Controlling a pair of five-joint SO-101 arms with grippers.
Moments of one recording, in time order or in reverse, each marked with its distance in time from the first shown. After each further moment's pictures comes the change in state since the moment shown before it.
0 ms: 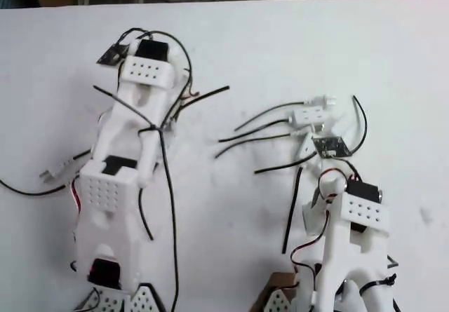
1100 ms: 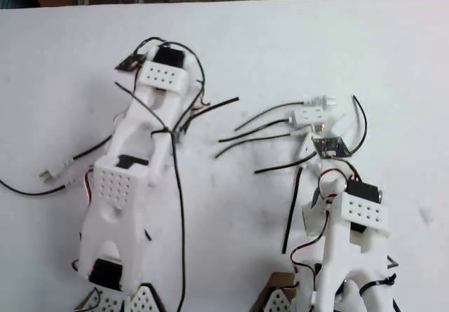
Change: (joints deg) left arm 3.0 8.1 -3.9 2.8 -2.5; right arm -0.1 0.0 0.2 0.0 0.0
